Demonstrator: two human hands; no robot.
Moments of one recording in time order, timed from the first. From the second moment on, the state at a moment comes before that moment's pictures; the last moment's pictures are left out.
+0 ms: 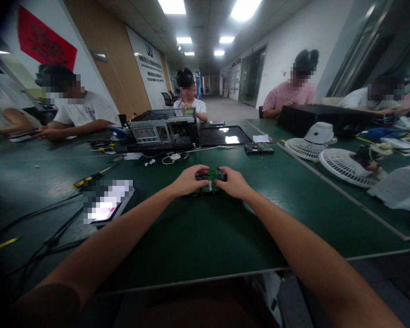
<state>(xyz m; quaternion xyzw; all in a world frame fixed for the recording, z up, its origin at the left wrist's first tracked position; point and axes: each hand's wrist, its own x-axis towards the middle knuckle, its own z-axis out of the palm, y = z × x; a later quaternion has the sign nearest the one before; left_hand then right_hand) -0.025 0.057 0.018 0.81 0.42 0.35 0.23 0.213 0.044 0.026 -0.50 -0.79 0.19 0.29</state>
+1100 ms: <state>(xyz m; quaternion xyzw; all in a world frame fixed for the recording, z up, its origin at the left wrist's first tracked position) 0.042 -0.025 0.002 0.87 0.47 0.16 -0.05 0.347 0.149 0.004 -0.74 -0.64 -0.19 0.11</state>
